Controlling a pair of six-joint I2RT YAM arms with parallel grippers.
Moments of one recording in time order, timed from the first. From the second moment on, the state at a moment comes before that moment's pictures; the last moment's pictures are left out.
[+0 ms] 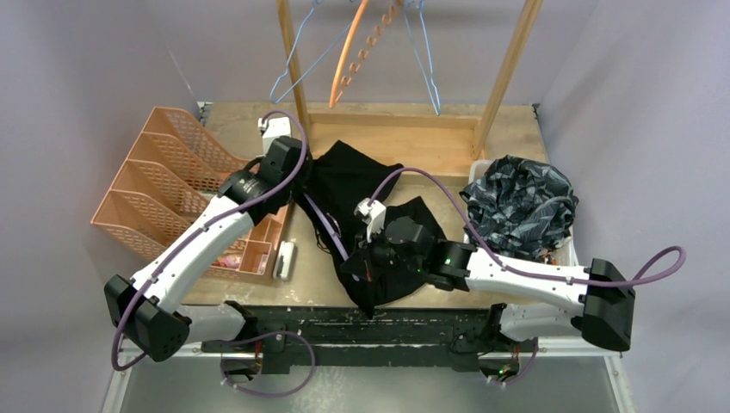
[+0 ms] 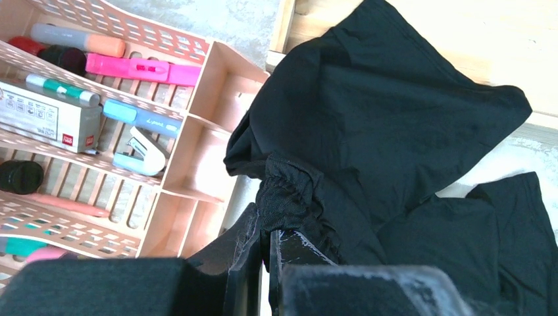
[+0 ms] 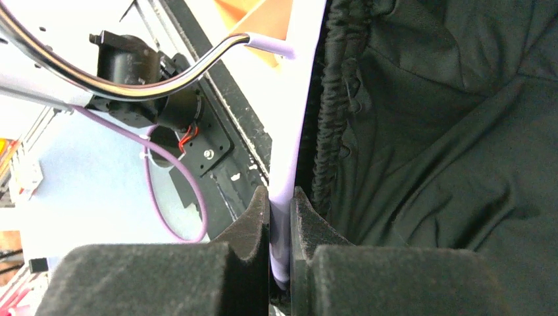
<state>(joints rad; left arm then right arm) -0.59 1.26 1.26 -0.77 -0.59 -0.54 1.14 1.20 0.79 -0.04 -0.07 0.53</state>
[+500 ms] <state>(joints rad) -0.48 1.31 1.32 -0.86 -0.51 -0.51 1.14 1.12 0.70 0.00 -0.15 0.49</state>
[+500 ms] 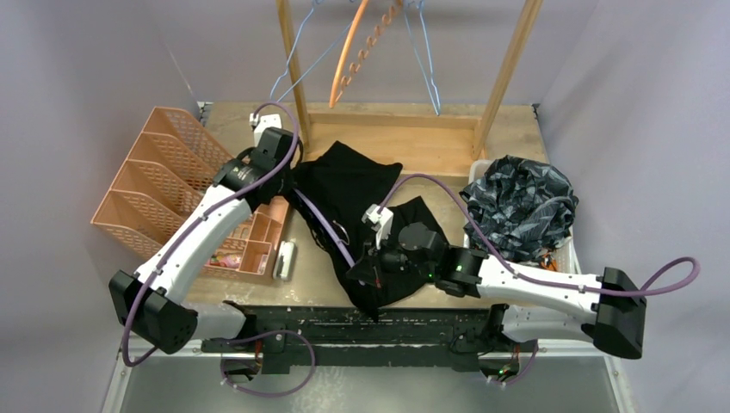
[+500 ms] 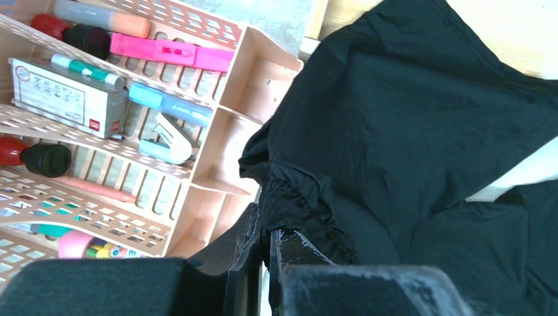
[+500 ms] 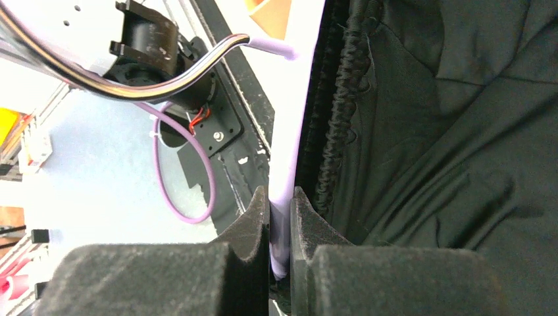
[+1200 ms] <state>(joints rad) -0.24 1.39 1.32 -0.85 -0.26 -0.49 1.14 1.00 0.62 0.08 -0.16 0.48</state>
